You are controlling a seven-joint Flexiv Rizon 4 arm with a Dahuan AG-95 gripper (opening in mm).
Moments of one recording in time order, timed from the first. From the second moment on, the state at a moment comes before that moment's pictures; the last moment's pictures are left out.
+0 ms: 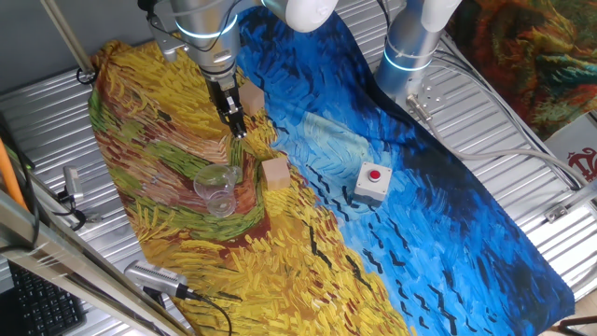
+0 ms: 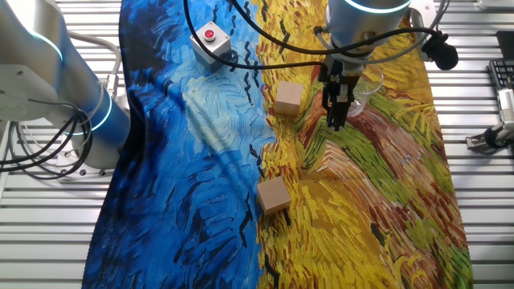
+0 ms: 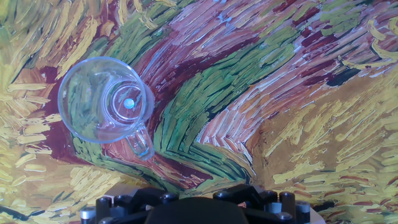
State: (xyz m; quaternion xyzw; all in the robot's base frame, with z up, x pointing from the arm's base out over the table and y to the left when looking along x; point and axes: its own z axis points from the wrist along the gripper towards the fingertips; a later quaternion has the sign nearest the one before) arm 0.500 0.000 0.170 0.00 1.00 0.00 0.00
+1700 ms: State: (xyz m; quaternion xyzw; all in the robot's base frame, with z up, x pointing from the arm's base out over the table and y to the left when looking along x) arm 0.500 0.000 0.172 -0.02 1.00 0.01 0.02
